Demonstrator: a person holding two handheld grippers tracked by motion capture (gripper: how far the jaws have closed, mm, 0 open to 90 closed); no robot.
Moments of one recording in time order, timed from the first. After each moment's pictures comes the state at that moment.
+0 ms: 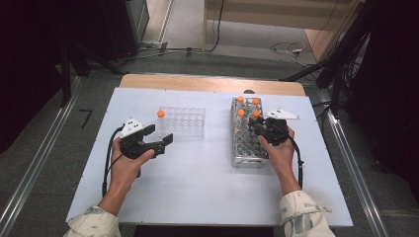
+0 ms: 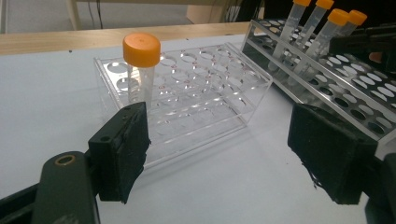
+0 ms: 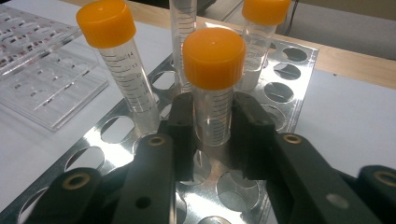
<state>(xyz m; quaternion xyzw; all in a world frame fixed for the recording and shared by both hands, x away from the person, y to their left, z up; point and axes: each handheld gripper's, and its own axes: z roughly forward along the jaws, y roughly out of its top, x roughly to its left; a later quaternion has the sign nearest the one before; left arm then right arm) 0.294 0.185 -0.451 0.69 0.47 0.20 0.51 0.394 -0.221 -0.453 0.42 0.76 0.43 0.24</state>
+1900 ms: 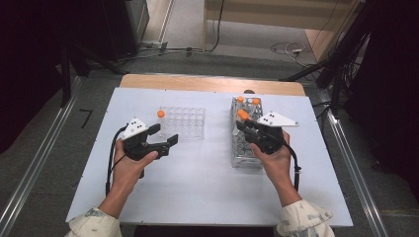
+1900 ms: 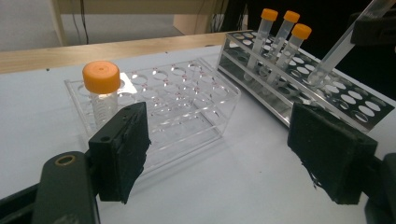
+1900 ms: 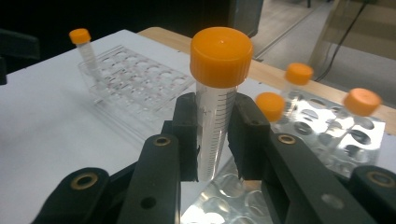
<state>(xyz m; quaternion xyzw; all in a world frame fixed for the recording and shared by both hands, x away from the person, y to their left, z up) 0.286 0.171 -0.436 0.69 0.45 0.20 0.53 0.335 -0.183 -0.403 0.34 0.77 0.49 0.23</state>
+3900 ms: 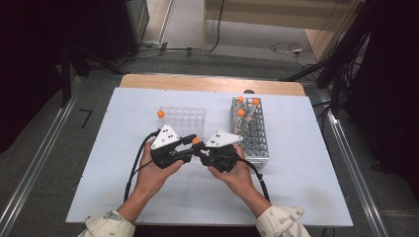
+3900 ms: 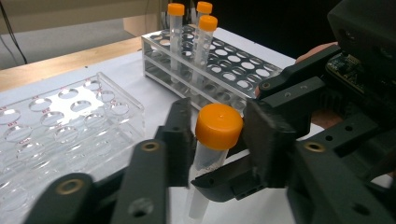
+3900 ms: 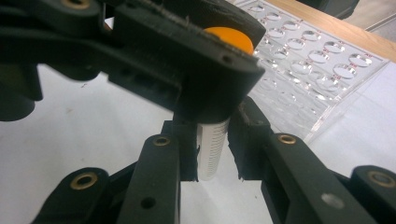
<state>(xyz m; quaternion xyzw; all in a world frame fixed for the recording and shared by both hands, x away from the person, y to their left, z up) 0.276 0.107 -0.433 0.74 0.35 0.18 0.54 0.303 -0.083 -0.446 0.23 0.85 0.46 0.14</state>
